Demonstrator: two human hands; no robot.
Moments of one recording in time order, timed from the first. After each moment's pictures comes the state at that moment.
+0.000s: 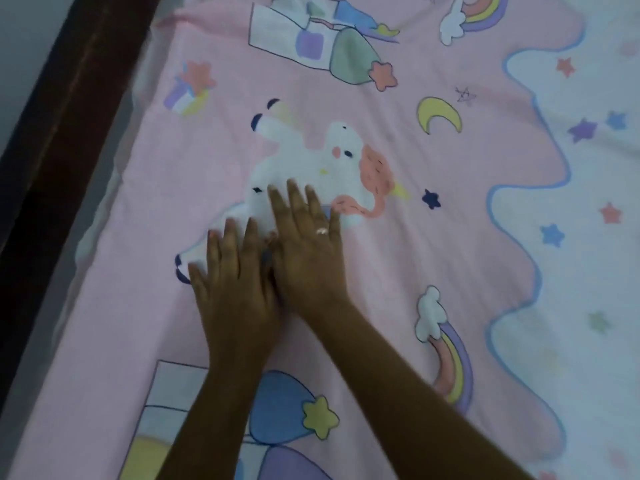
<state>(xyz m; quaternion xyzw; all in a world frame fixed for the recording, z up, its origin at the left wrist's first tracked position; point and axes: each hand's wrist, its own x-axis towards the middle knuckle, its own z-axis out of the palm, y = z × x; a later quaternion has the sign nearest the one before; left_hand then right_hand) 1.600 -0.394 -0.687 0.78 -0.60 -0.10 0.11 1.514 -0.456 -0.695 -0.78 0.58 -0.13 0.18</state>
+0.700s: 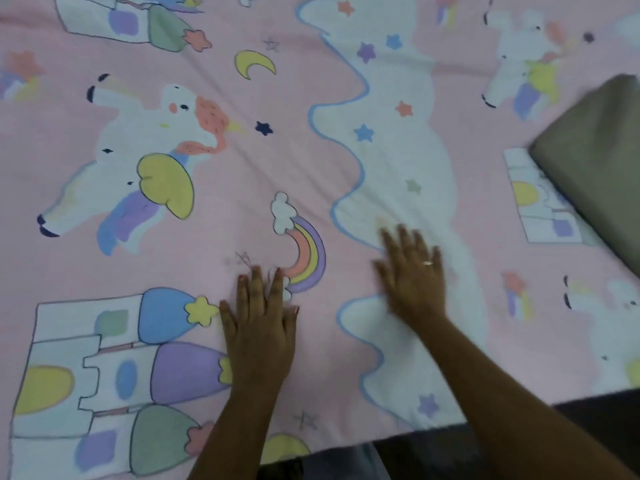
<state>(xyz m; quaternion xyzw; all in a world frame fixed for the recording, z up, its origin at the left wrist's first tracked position) 1.437 -0.231 -0.682 0.67 -0.72 -0.18 -0.03 1.188 -0.256 -0.701 -0.64 0.76 0.04 0.07</state>
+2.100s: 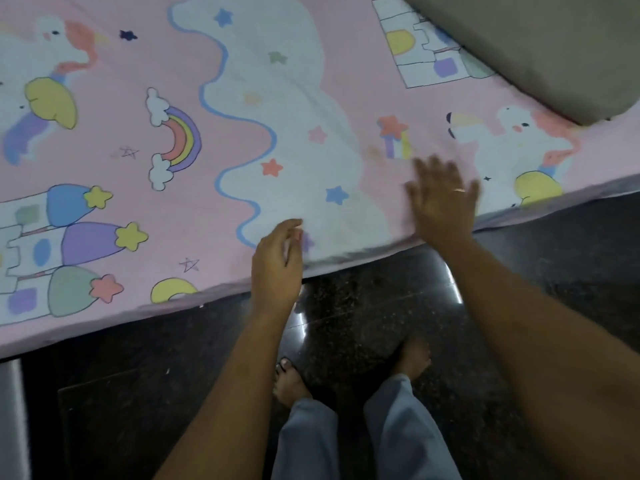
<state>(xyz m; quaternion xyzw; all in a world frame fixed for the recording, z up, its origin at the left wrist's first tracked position) 1.276 -0.062 -0.653 0.61 -0.62 -0.40 0.28 1.006 -0.064 -0.688 -0.52 0.85 -0.01 0.09</state>
